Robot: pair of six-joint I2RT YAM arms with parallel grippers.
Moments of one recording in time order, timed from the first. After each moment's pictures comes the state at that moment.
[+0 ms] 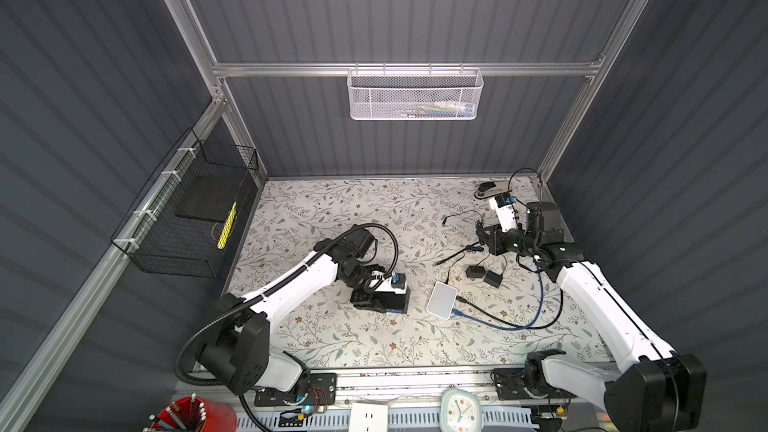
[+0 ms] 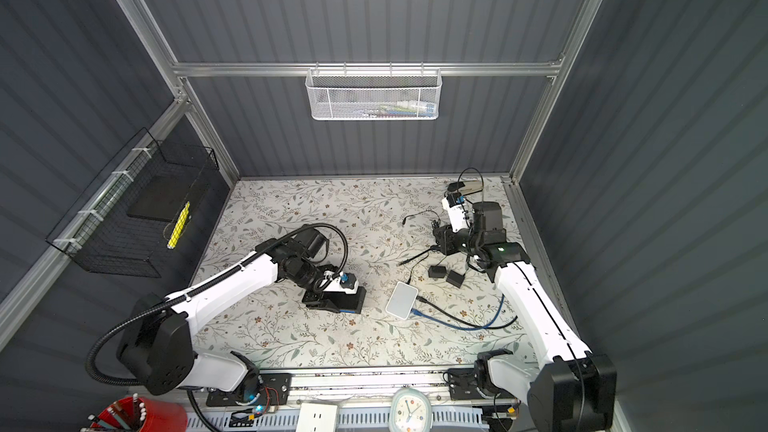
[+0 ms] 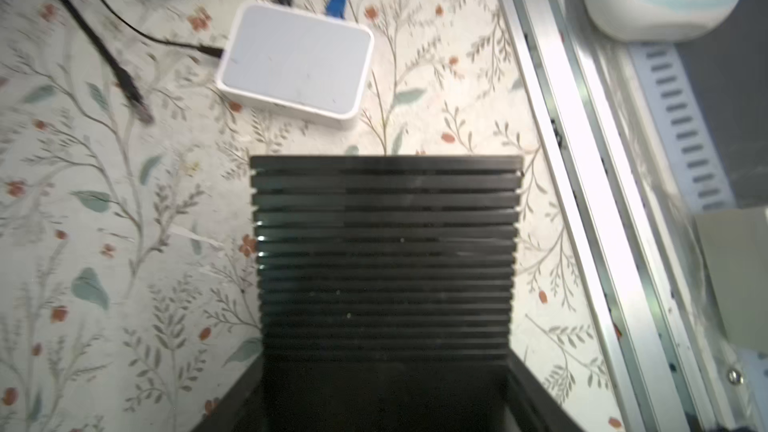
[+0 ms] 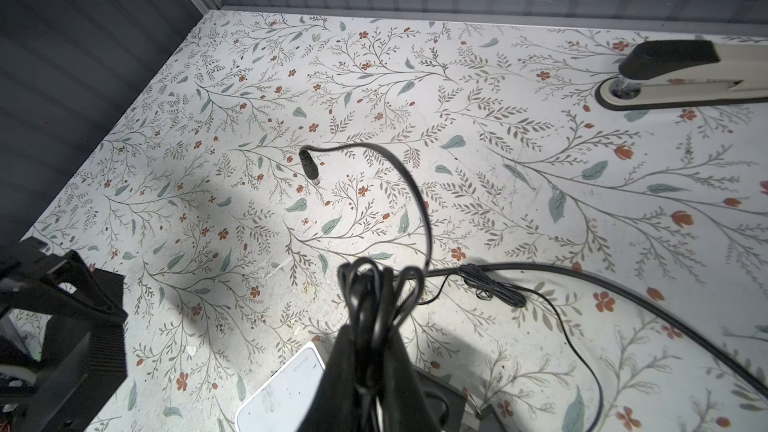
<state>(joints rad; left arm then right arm) -0.61 1.48 1.02 -0.92 0.53 1.21 0.14 1.15 0.93 -0.45 -0.43 0.00</state>
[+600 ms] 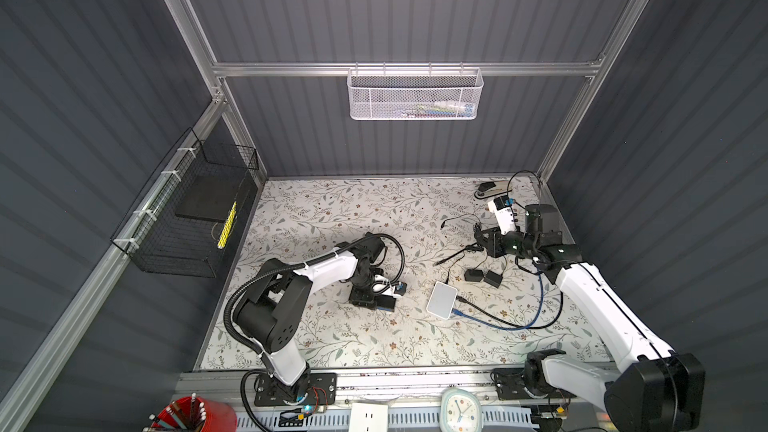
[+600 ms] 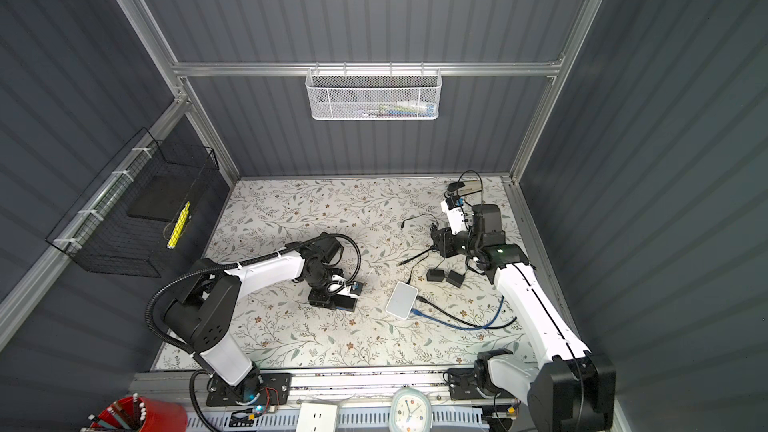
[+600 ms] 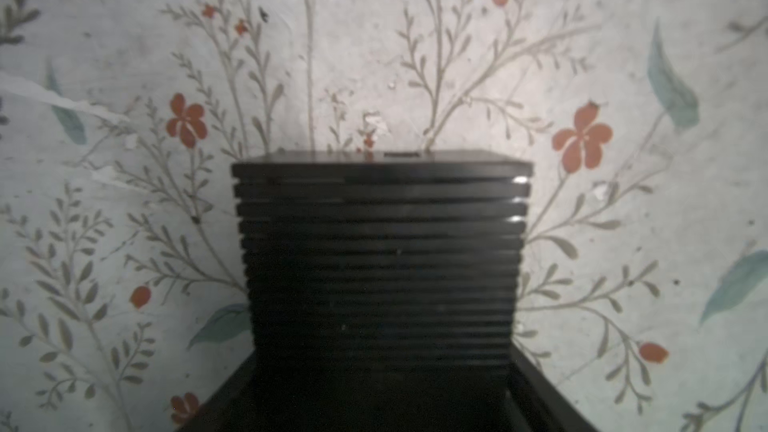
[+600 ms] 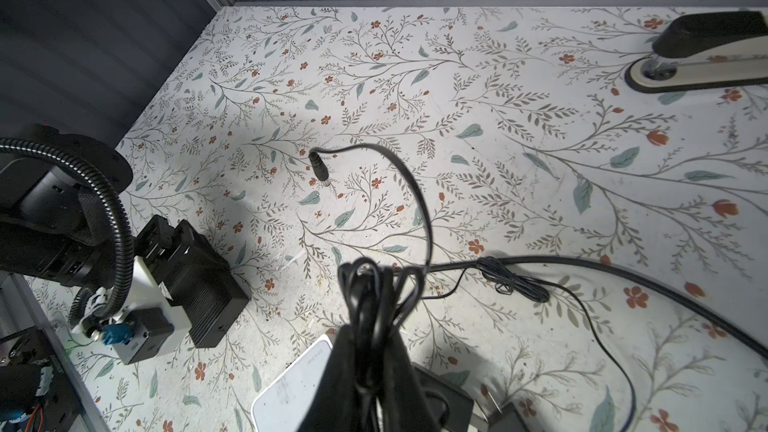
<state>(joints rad) -0.62 1.70 0.99 -0.69 0.22 1.18 0.14 1.15 0.91 -0.44 -0.47 0.02</state>
